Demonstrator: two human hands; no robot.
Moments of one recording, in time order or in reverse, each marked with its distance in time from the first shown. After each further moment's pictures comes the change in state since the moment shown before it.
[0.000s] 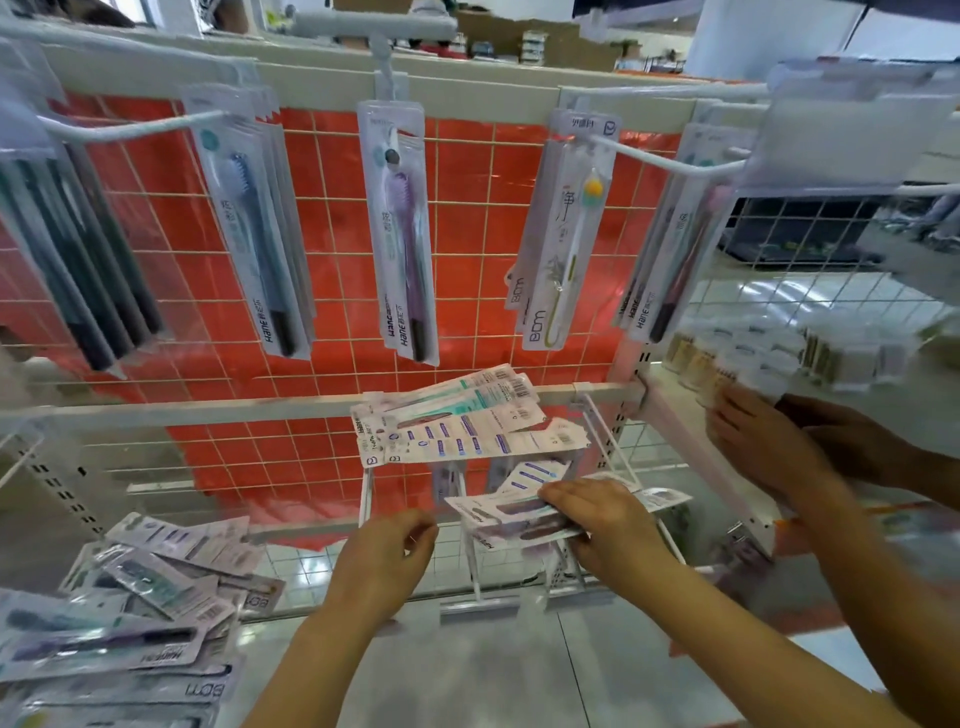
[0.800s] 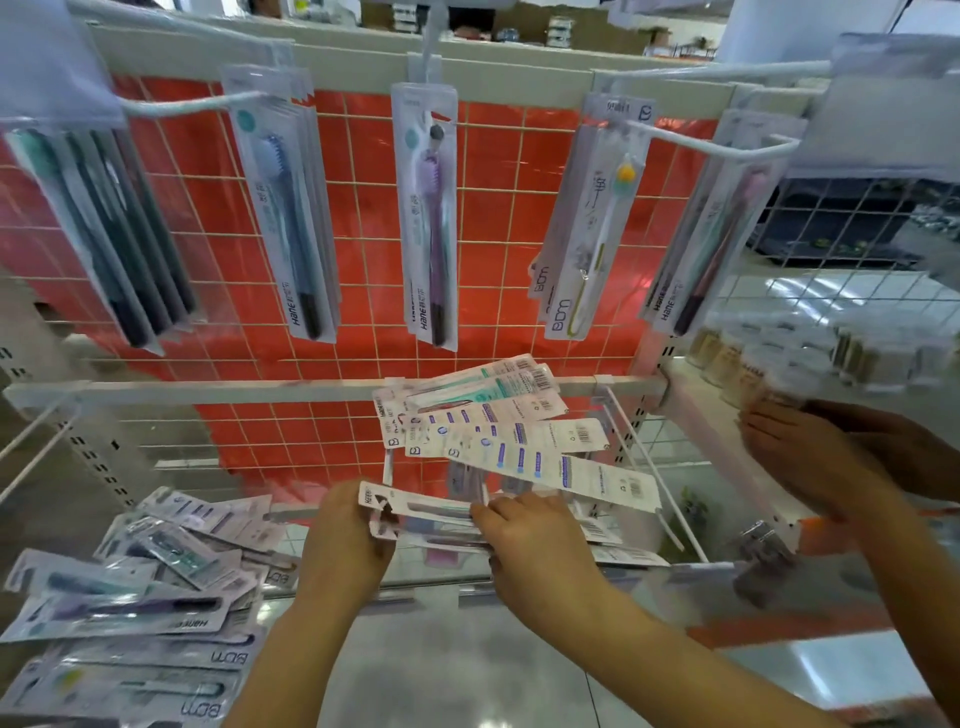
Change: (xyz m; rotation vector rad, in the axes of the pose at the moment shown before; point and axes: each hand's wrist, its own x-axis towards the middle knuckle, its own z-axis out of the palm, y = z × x) left_hand -0.019 -0.008 -0.030 0.052 0.267 -0.131; right_hand 0.035 -0.106 0.008 -0.111 -0.257 0.119
